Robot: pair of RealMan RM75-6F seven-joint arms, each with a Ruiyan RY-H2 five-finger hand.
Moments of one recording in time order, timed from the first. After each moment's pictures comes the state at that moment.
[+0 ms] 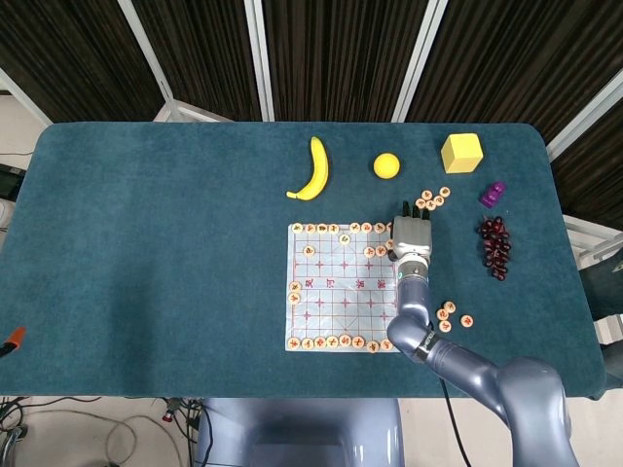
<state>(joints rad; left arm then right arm) 0.04 -1.19 -0.19 -1.80 1.31 1.70 0.22 1.00 -1.87 0.41 -0.88 -0.31 0.89 -0.85</state>
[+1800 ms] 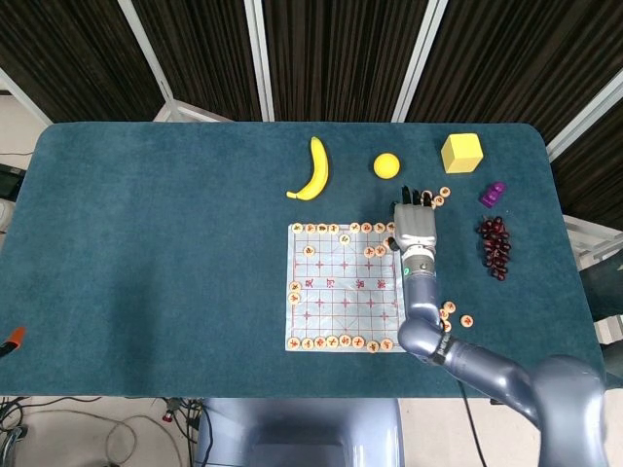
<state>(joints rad) 0.03 -1.21 -0.19 -1.80 1.32 1.72 0.28 0.94 -1.71 0.43 -1.16 -0.44 0.98 -0.82</state>
